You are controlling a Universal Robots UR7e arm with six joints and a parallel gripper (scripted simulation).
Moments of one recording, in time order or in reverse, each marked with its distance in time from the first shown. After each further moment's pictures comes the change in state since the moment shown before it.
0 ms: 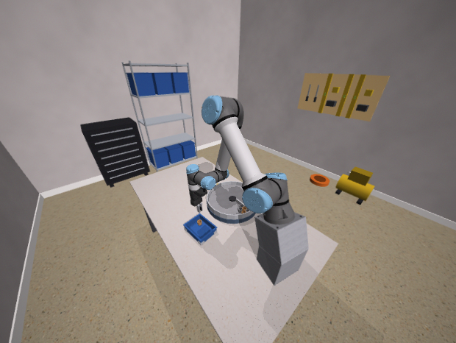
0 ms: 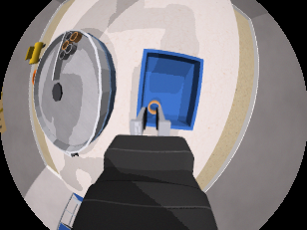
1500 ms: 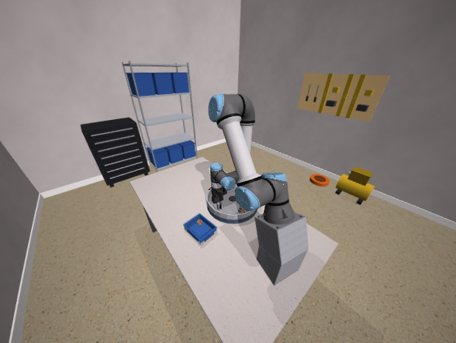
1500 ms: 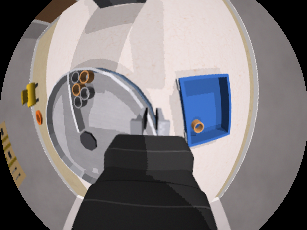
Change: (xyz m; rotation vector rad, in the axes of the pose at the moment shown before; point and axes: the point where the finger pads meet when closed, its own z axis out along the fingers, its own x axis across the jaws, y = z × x) arm -0.100 -0.091 0.005 0.003 -0.002 0.324
